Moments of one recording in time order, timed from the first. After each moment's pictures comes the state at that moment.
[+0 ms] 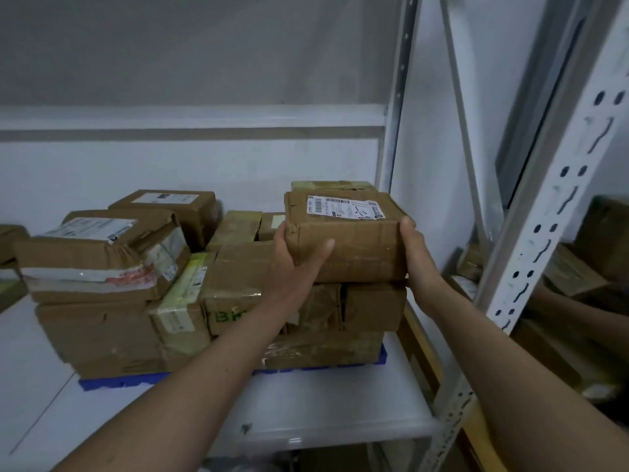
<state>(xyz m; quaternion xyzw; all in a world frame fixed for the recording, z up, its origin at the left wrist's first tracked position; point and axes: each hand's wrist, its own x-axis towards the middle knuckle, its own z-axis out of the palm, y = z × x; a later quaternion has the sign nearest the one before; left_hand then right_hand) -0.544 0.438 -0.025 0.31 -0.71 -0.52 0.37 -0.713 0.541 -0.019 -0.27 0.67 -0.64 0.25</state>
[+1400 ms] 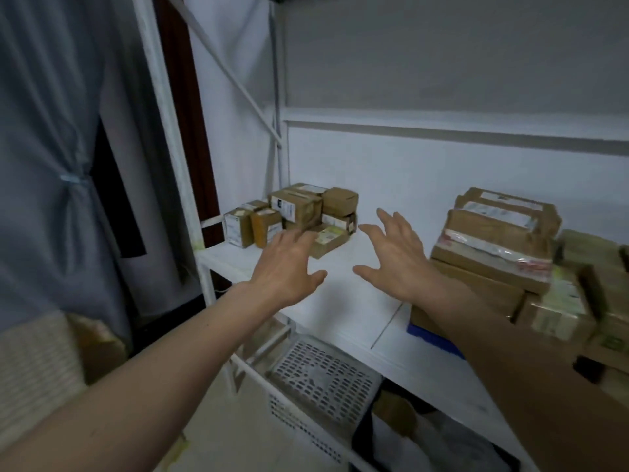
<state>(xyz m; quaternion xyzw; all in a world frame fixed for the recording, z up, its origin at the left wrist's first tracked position) 0.005 0.359 0.000 0.60 -0.77 0.03 0.22 -0.189 0.348 0.010 -0.79 0.59 -0.17 -0.03</state>
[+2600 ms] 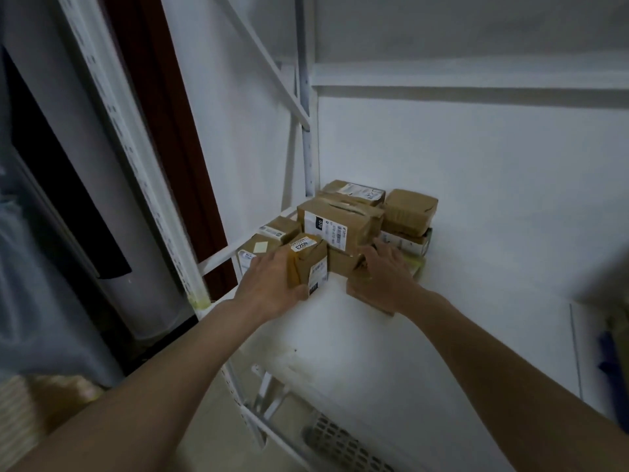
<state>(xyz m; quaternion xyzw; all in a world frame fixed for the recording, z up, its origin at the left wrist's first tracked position) 0.206 -0.017 -0.064 0.65 -0.73 -0.11 0.18 0.000 -0.043 -0.084 -0.74 0.65 -0.14 0.12</state>
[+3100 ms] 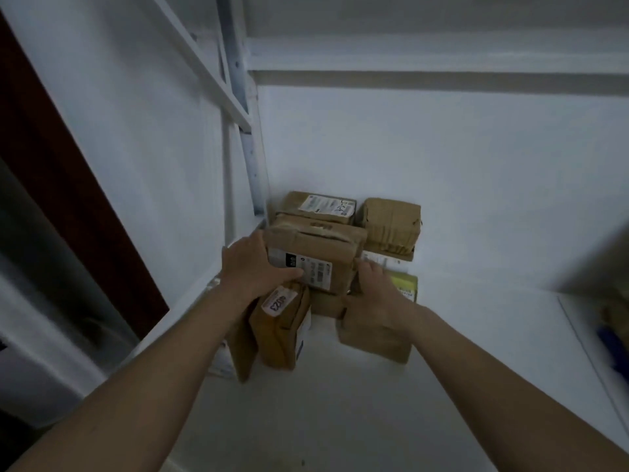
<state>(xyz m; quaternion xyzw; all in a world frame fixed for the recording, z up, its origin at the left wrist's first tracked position) 0.211 -0.248 -0.078 0.60 -0.77 -0.12 0.17 0.010 -0.169 -0.111 -0.65 0.72 -0.17 0.18</state>
